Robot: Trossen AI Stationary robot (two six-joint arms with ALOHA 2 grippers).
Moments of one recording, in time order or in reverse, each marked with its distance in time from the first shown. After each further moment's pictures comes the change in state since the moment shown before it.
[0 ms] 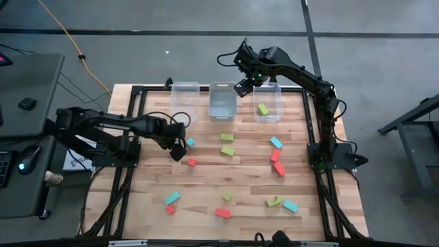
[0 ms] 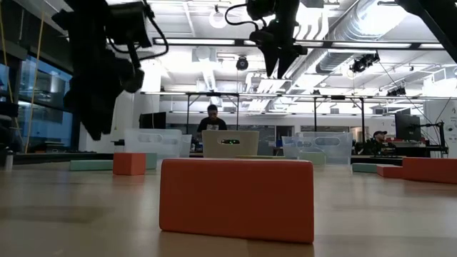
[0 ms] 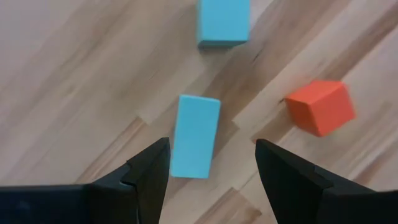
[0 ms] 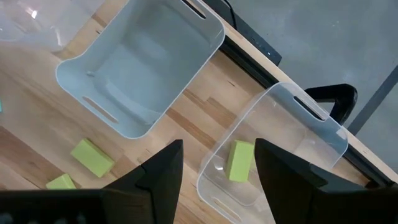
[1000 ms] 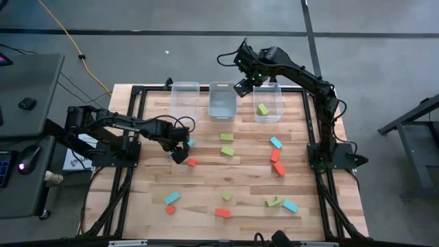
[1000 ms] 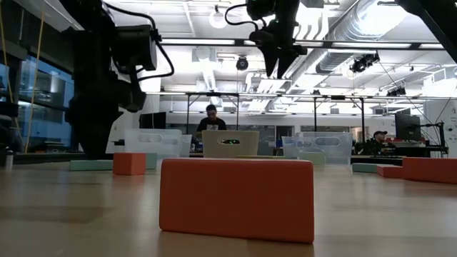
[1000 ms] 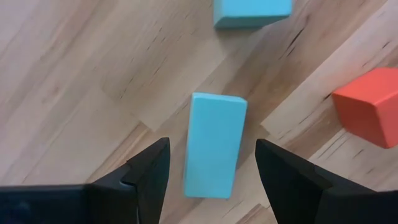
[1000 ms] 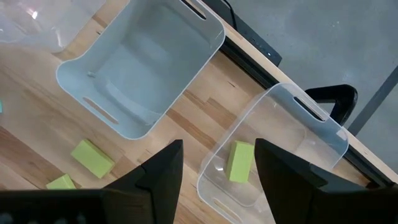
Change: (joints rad) left arm 0.000 0.120 -0.037 0.071 -0.006 0.043; right arm 0.000 0.000 0.000 0.005 0.000 0.000
